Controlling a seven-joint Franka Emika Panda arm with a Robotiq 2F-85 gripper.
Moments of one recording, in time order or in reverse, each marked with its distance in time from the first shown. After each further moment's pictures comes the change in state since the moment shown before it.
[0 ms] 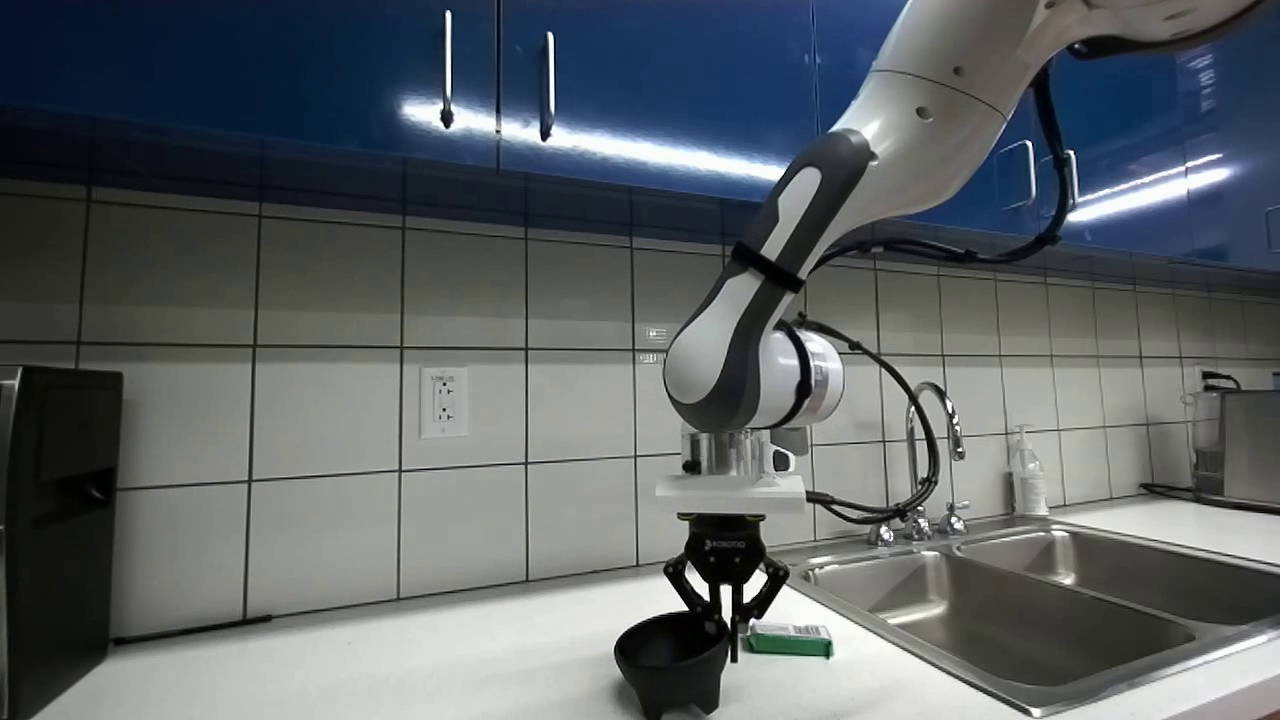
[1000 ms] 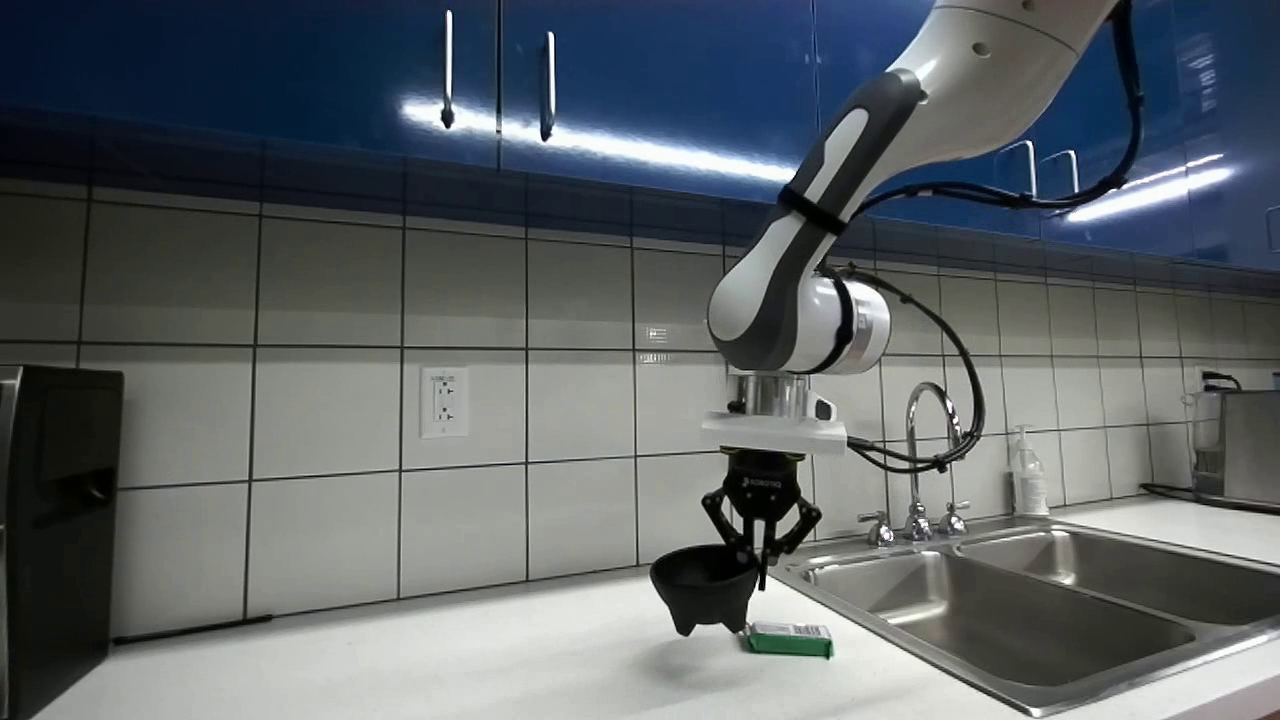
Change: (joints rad) arm -0.063 -0.161 -0.033 -0.084 0.074 0.022 -0.087
